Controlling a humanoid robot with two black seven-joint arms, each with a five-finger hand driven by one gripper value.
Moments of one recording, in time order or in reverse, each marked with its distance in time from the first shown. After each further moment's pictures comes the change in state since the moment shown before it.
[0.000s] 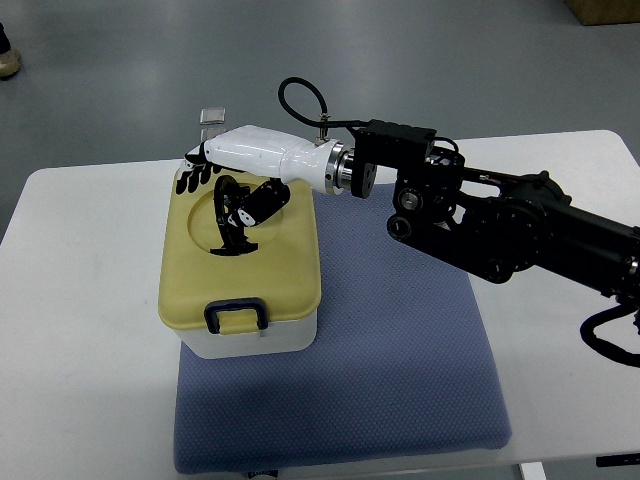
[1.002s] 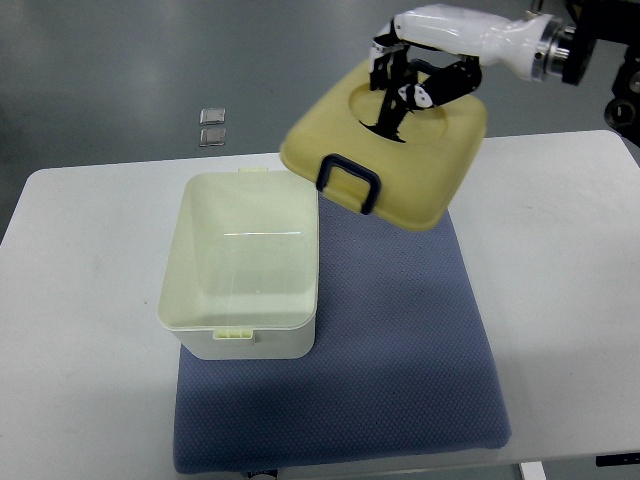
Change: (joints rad) left arm 0.000 0.000 0.001 -0.002 0.000 0.000 0.003; right arm -0.003 -0.572 0.182 0.162 0.042 0.215 0.058
